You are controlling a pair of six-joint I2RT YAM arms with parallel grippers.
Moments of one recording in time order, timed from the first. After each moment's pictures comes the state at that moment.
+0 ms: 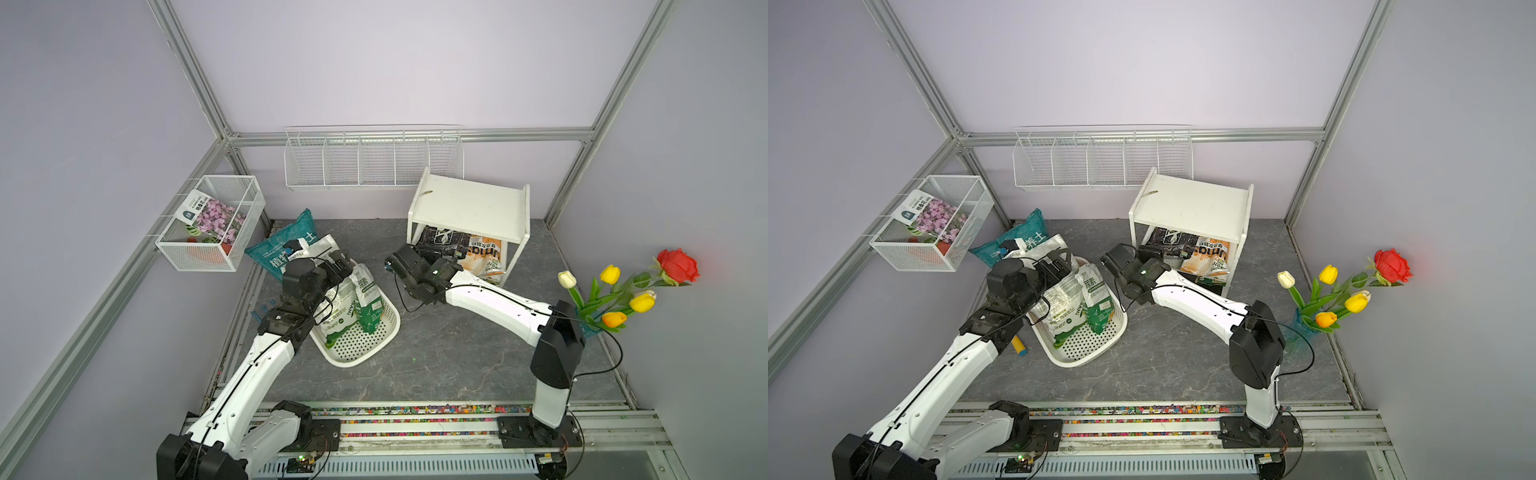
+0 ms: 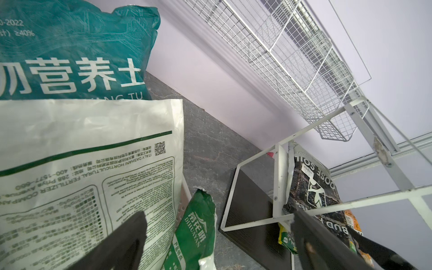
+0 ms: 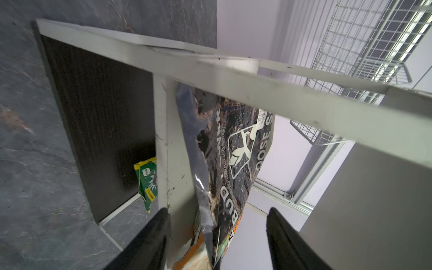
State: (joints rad) left arm -0.32 1.02 0.82 -0.09 -0.04 -0.74; right arm 0.88 1.88 1.68 -0.75 0.97 -0.86
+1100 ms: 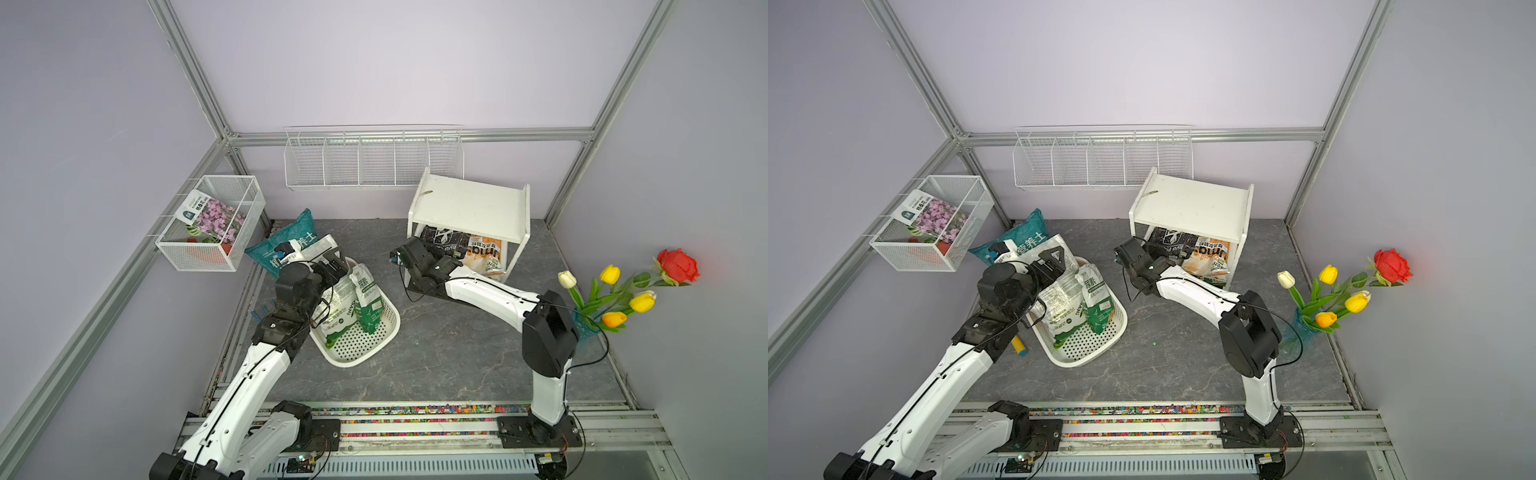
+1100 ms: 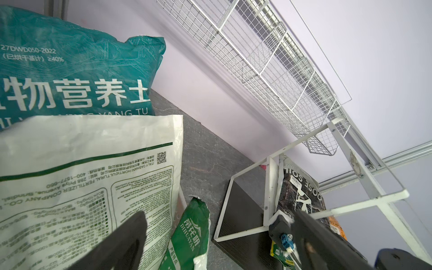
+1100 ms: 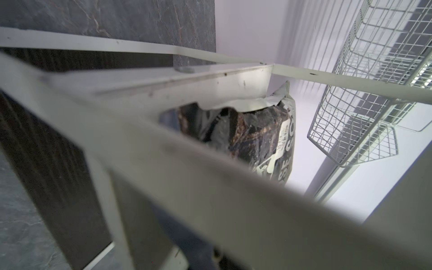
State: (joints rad) left arm -0.32 0.95 0.80 -0.08 -0.09 -0.76; right arm 0.78 1.94 1.61 -0.49 0.90 -0.97
